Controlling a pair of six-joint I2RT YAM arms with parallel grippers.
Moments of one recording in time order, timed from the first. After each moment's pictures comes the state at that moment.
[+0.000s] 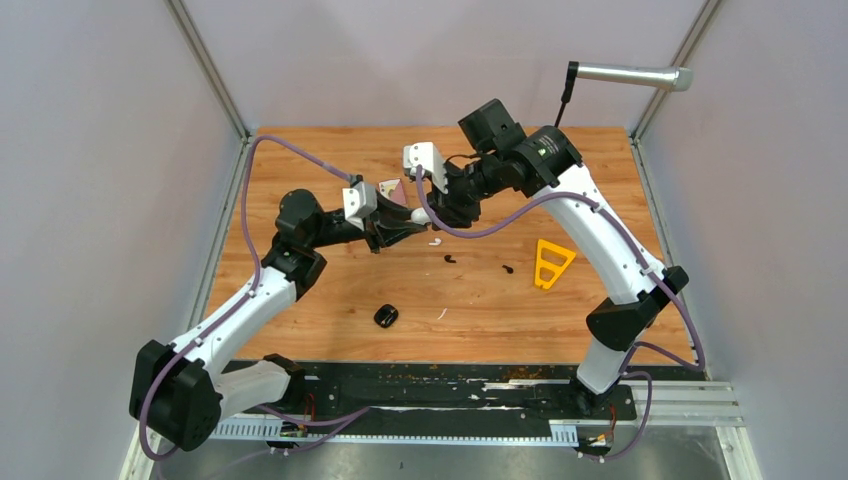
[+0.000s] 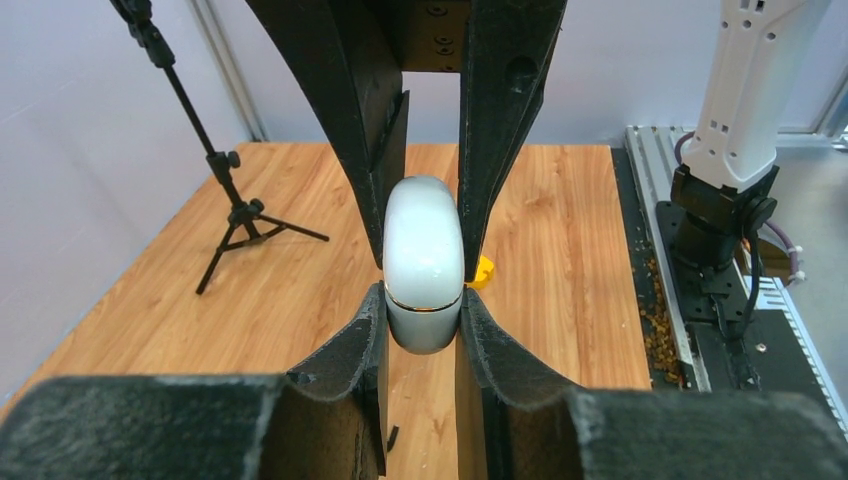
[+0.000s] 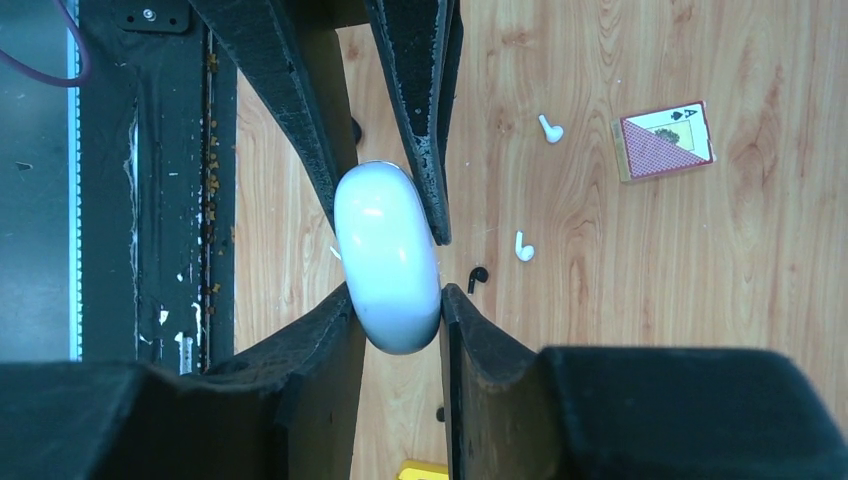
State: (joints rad) left arm -0.46 1.11 0.78 0.51 0.94 -0.01; right arm 0.71 1.75 2.15 -1.31 -0.58 -0.72
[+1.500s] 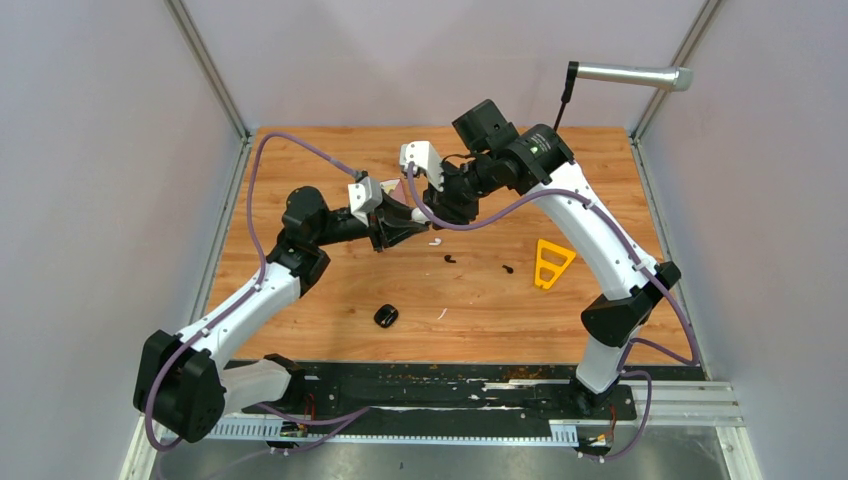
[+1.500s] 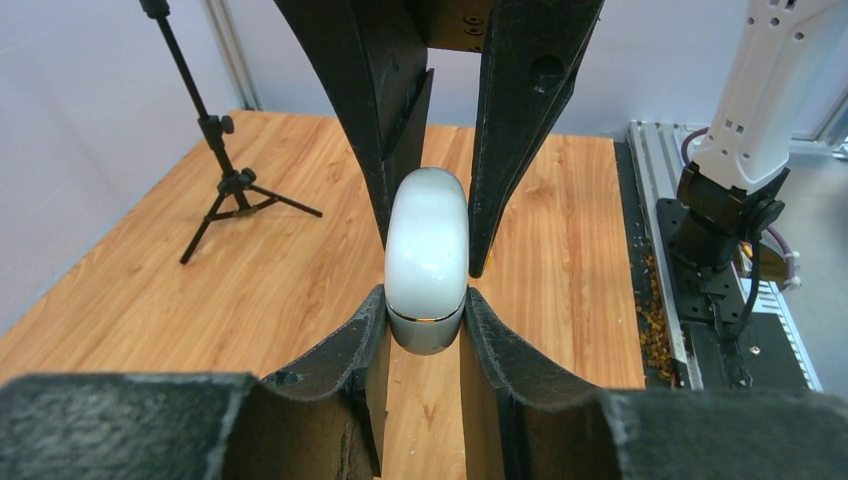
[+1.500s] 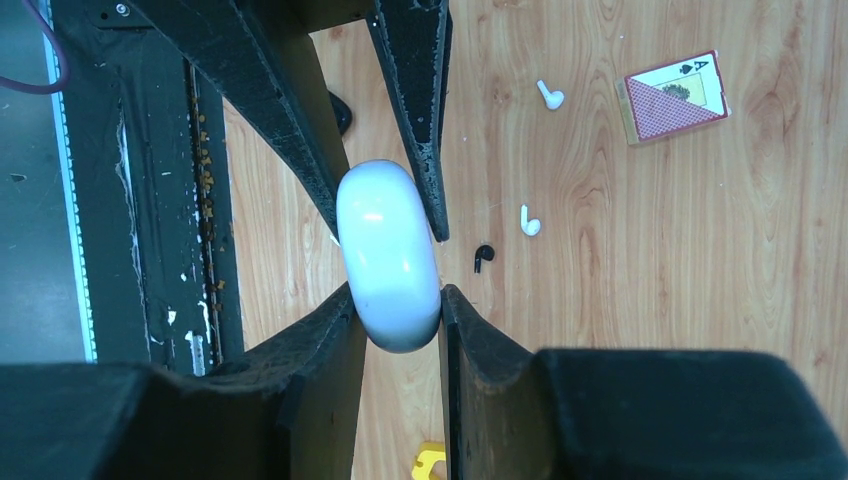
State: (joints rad) left arm -0.47 1.16 0.78 0.50 0.91 -0.04; right arm 0.72 1.78 2.17 -1.33 -0.51 -0.66
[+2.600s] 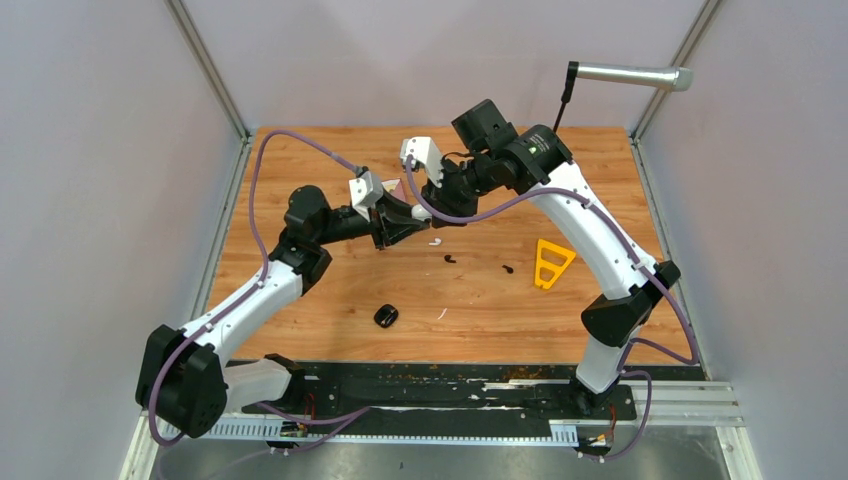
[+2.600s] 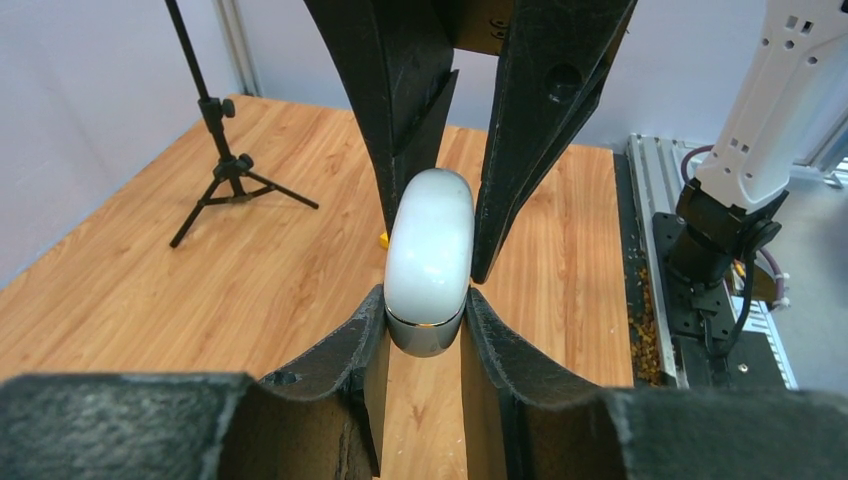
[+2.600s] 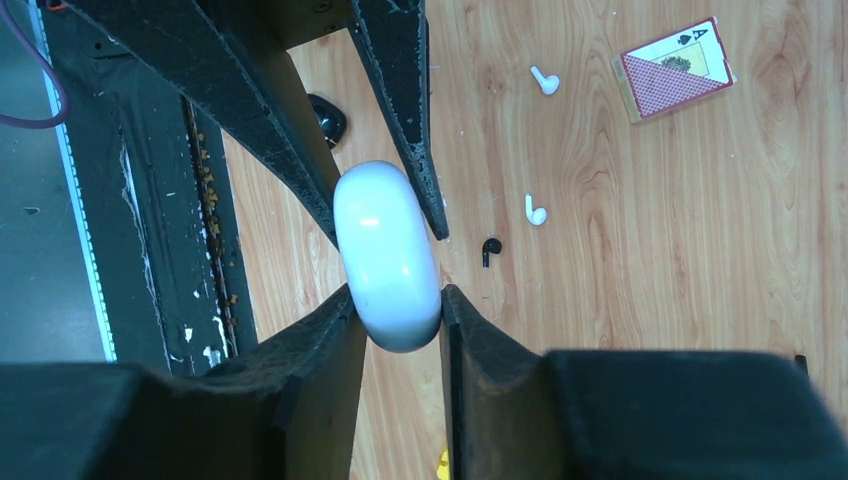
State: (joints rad) left arm -0.47 1.18 0.78 0.52 0.89 -0.10; right arm 0.72 1.78 2.16 -1.29 -0.47 -0.57
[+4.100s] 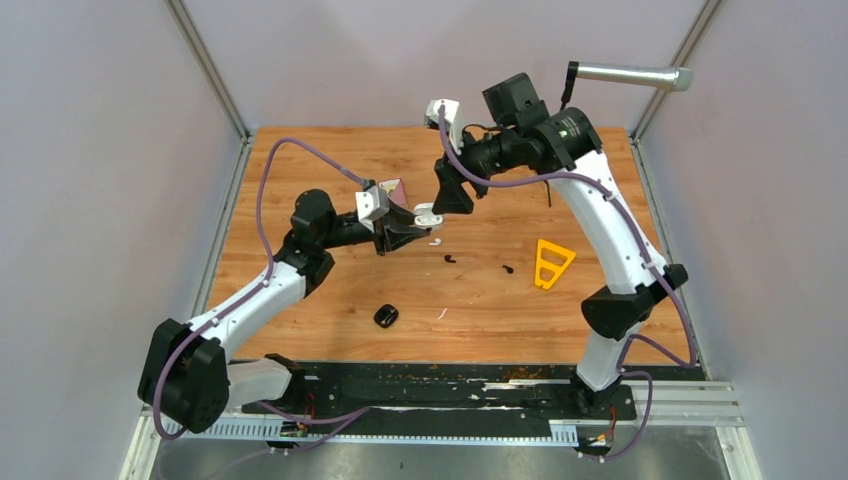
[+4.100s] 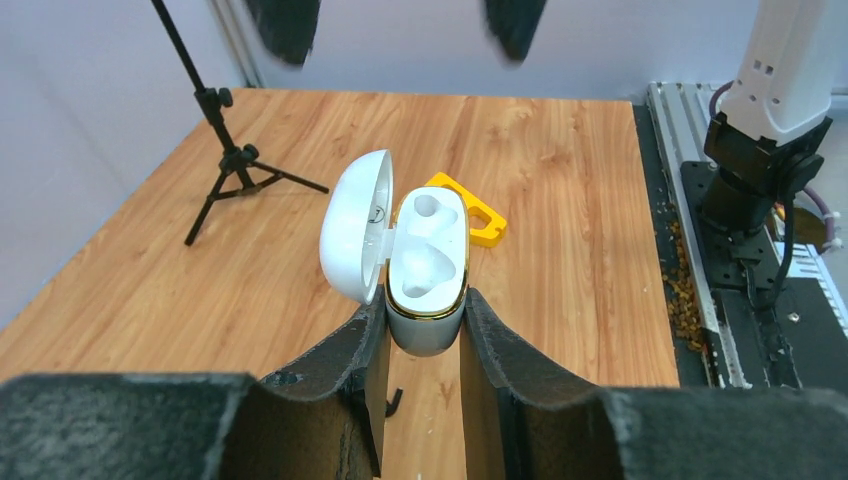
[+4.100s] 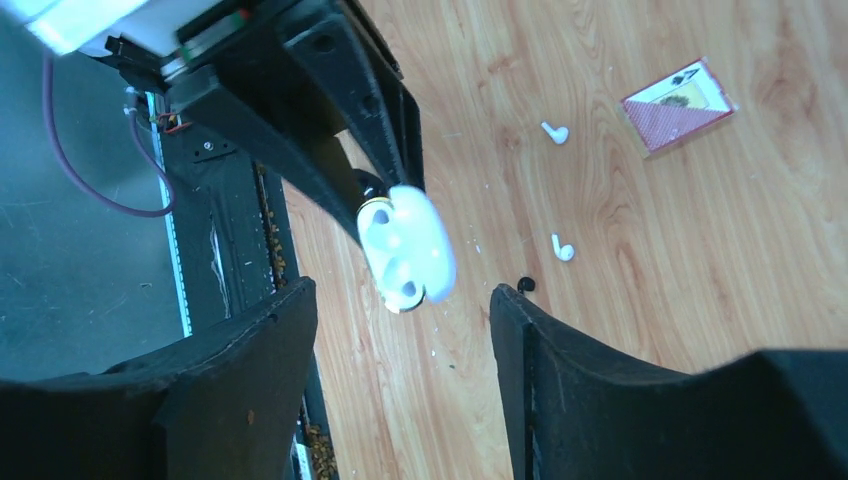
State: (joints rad) left arm -0.47 1.20 0.74 0.52 0.93 0.07; right arm 0.60 1.83 2.32 -1.32 -0.65 -0.41
